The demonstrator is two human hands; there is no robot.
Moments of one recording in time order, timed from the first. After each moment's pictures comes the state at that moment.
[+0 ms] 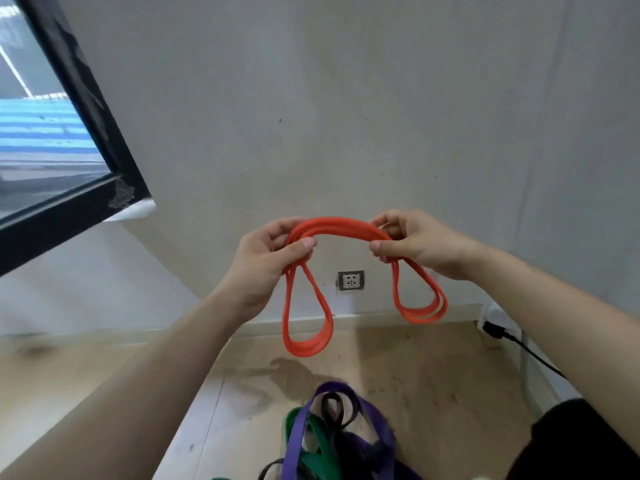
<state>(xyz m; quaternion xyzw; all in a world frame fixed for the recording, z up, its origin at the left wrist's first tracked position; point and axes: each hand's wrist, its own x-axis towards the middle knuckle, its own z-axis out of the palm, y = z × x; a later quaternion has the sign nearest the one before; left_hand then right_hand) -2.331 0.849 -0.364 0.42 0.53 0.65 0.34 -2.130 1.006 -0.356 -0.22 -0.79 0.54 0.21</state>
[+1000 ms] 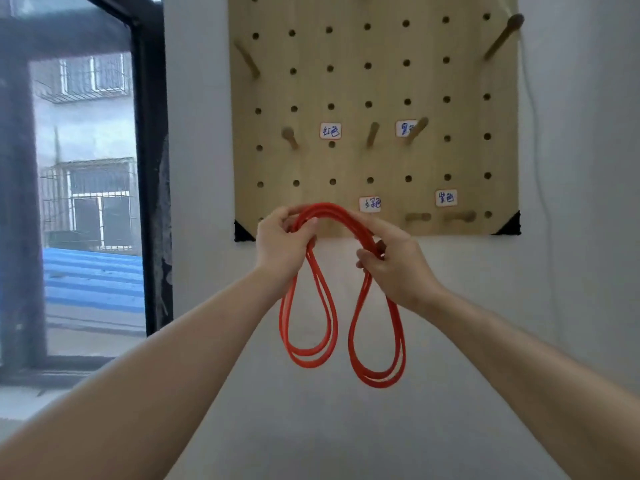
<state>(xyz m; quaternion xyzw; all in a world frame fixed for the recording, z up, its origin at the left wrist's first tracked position) -2.384 0.939 -0.044 0.47 0.47 0.75 0.00 -2.226 1.022 -0.064 -0.09 -0.82 0.20 0.52</state>
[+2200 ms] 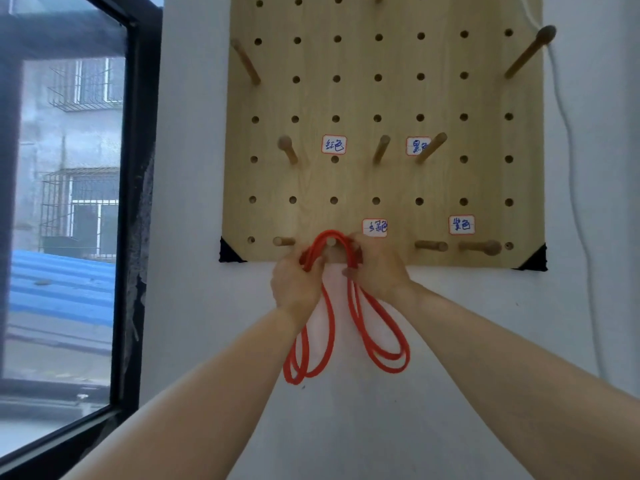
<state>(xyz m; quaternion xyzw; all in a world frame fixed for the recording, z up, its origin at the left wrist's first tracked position) -2.440 1.061 -0.064 0.40 0.64 0.63 -0.18 -2.317 1.154 -0.031 -0.18 -0.85 0.05 0.48</state>
